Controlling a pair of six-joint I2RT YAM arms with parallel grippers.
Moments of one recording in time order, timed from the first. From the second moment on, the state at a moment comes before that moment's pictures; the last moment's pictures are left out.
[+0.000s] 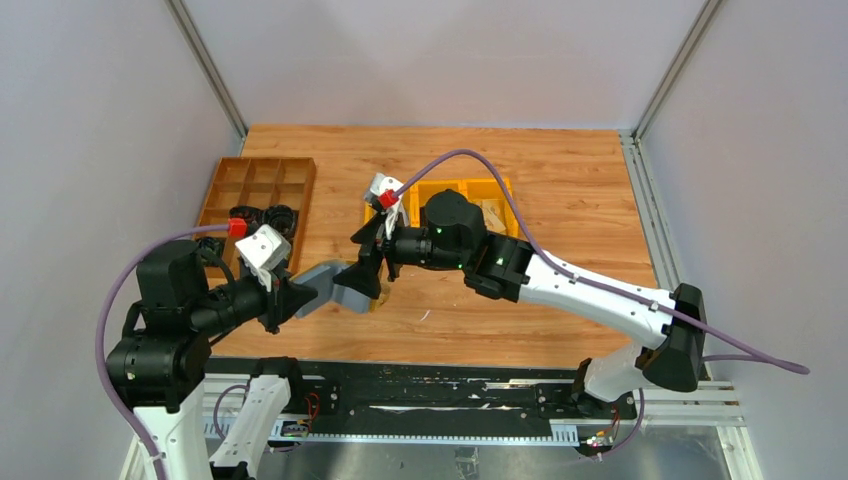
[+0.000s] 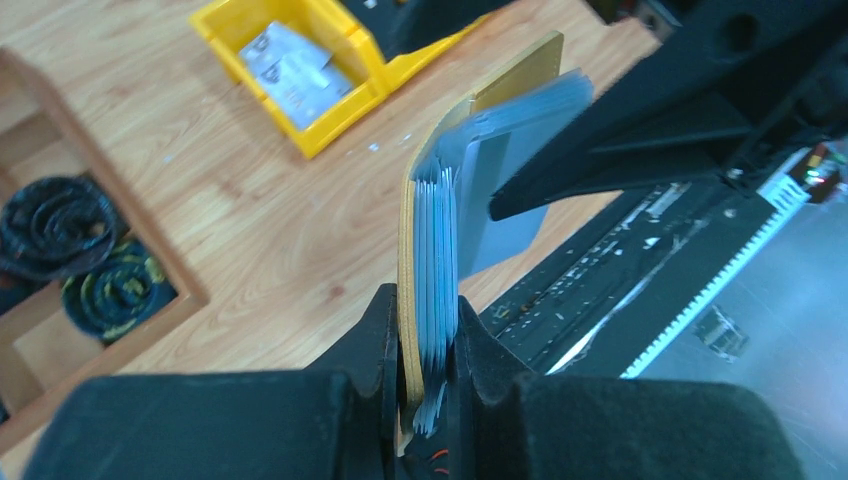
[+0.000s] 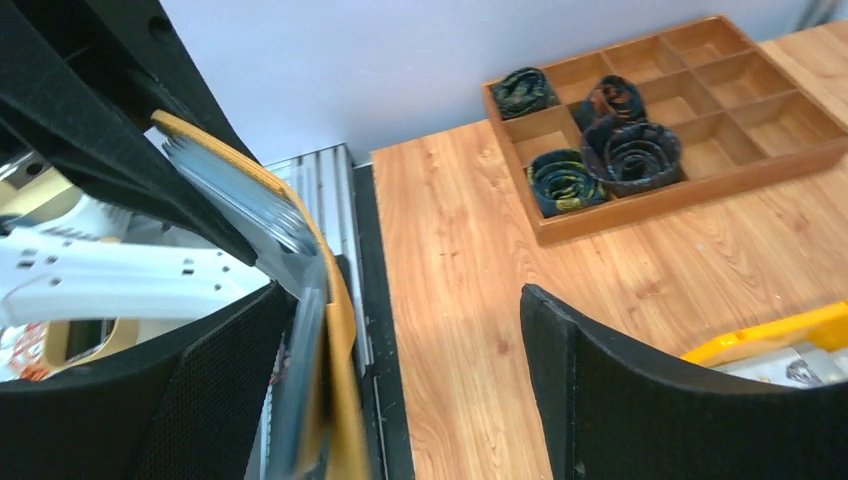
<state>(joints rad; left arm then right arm) 0.03 0.67 1.43 -1.36 0.73 0.33 1.16 1.44 1.37 -0.02 -0.20 0.15</state>
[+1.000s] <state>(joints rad) 0.03 0.68 1.33 -1.37 1.08 0.28 0.95 1.32 1.16 0.29 -0.85 0.62</state>
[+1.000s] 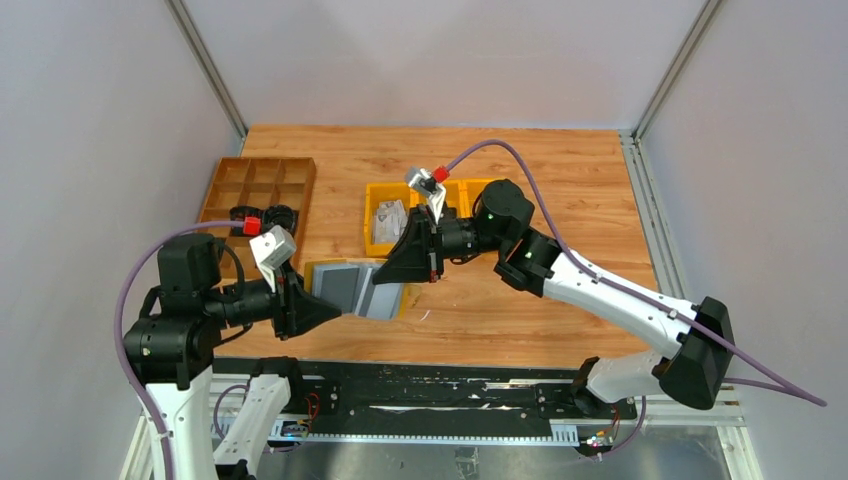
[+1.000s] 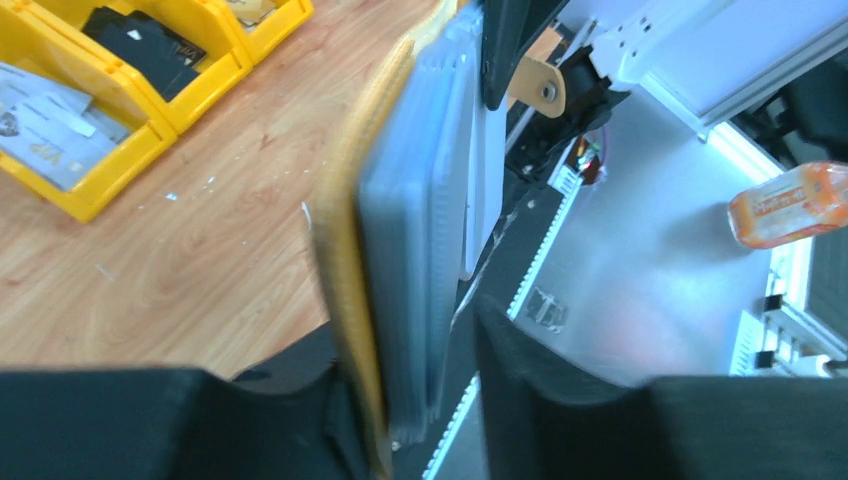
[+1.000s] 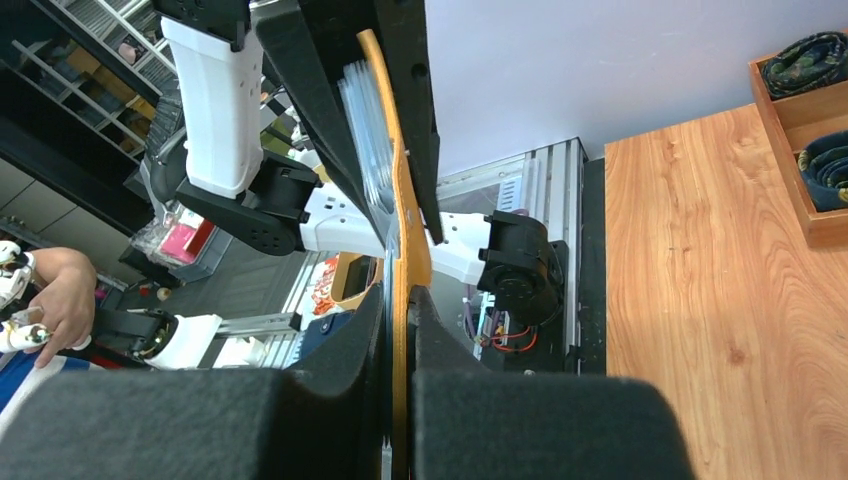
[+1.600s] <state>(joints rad) 0.03 0.70 1.40 -1.35 1.05 0.20 0.95 1.19 1.03 0.33 -0.77 0.62</state>
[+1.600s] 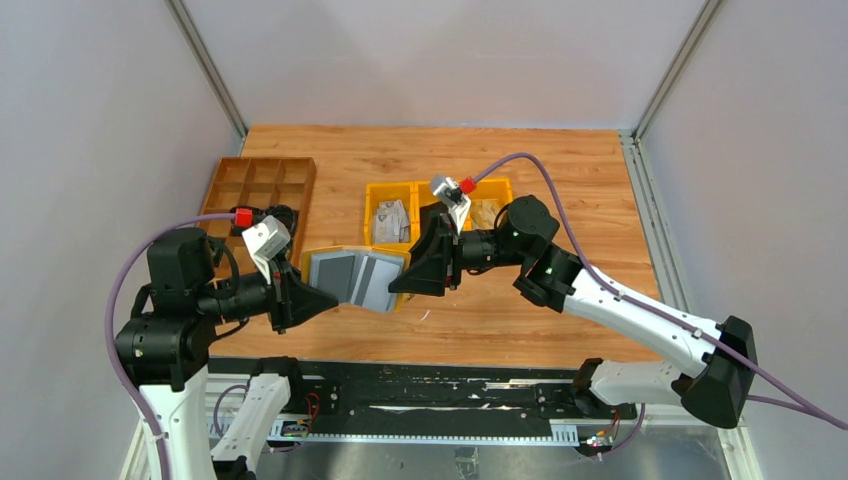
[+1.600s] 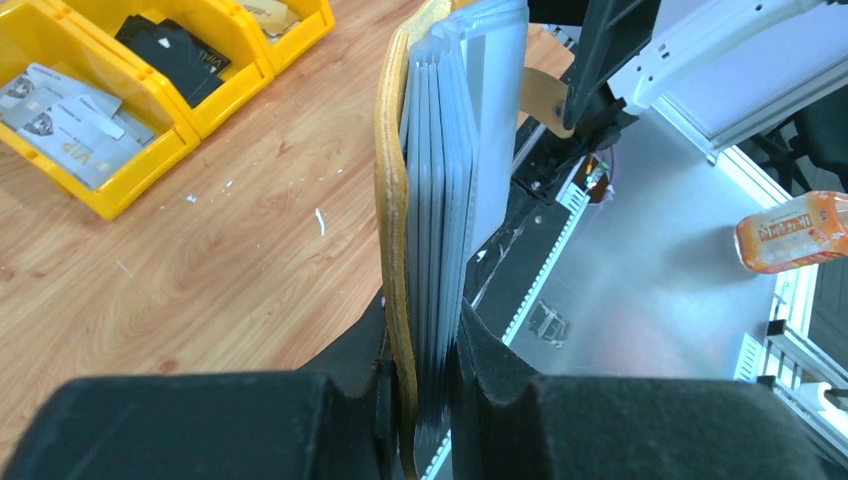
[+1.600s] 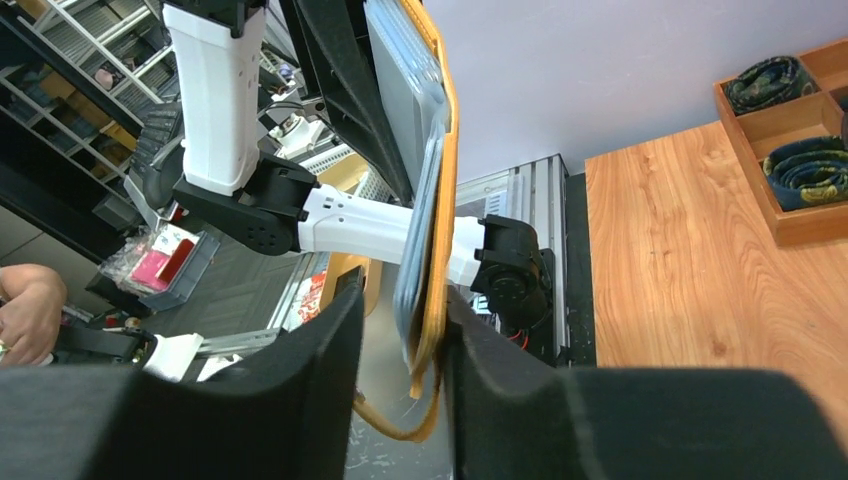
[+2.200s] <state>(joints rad) 0.03 0.72 1.44 -1.34 1.13 0.15 0.95 1.12 1.02 0.34 -0.83 0.58</state>
